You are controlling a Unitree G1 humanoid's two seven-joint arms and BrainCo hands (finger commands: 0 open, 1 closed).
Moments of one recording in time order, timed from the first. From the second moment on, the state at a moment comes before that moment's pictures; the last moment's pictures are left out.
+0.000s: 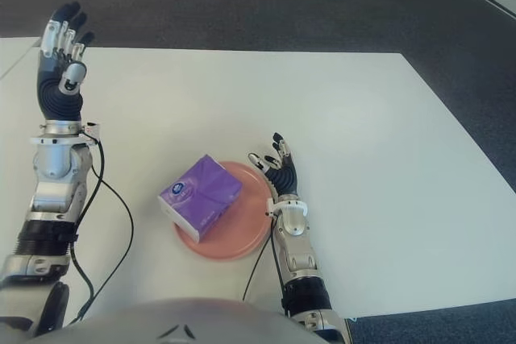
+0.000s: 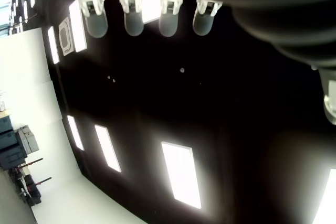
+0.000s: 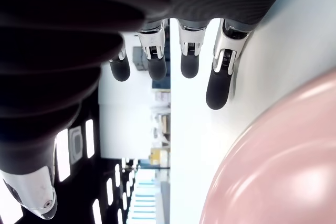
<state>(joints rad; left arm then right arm) -0.23 0.35 0.10 0.07 -0.14 -0.54 0.09 0.03 0.06 0.06 0.26 -0.07 -0.18 -0.09</state>
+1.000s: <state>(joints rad) -0.27 0.16 0.12 0.38 0.26 -0.63 0.32 0.01 0.05 0.06 0.31 -0.07 -0.22 -0.07</state>
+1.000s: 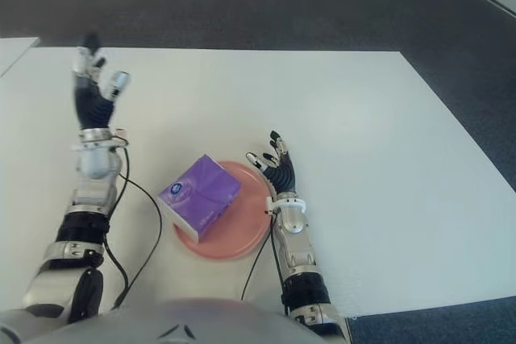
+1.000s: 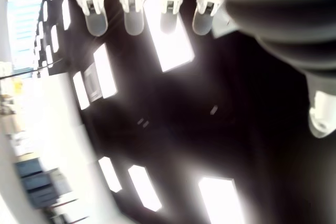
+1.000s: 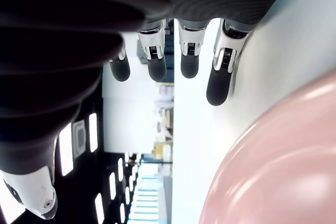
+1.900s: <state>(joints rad) -0.12 0.16 -0.05 0.47 0.35 -0.57 0.27 0.01 0.04 0.06 0.32 -0.07 -0.23 -0.06</state>
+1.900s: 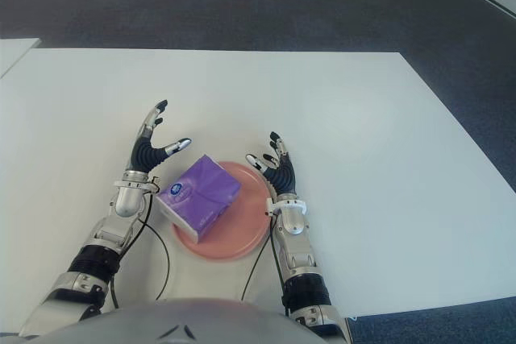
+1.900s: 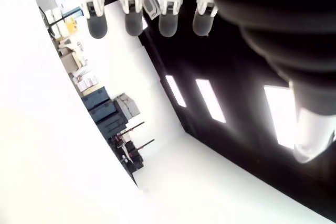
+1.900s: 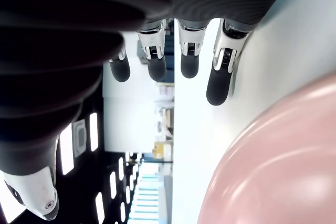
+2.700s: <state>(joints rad) -0.01 0.15 -0.02 0.43 0.30 -0.55 0.27 0.00 0.03 0.05 0.36 -0.07 -0.28 -0.04</state>
